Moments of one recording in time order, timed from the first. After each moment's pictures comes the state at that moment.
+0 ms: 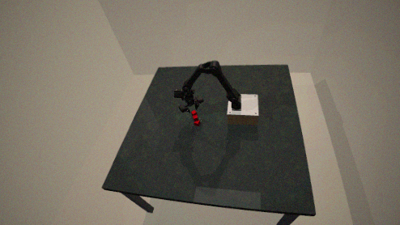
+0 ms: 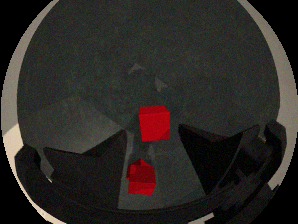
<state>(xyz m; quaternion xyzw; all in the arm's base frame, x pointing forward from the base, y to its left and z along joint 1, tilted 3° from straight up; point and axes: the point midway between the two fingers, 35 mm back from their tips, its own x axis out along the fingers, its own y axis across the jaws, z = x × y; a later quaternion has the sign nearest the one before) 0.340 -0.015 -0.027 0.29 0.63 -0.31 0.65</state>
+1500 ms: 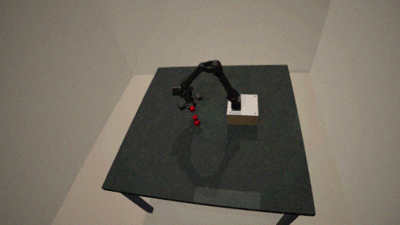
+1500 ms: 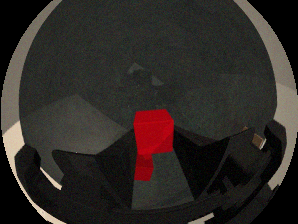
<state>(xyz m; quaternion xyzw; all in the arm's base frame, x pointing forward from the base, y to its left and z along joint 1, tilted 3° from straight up) 0.340 -0.013 0.000 0.29 0.63 -0.31 0.65</state>
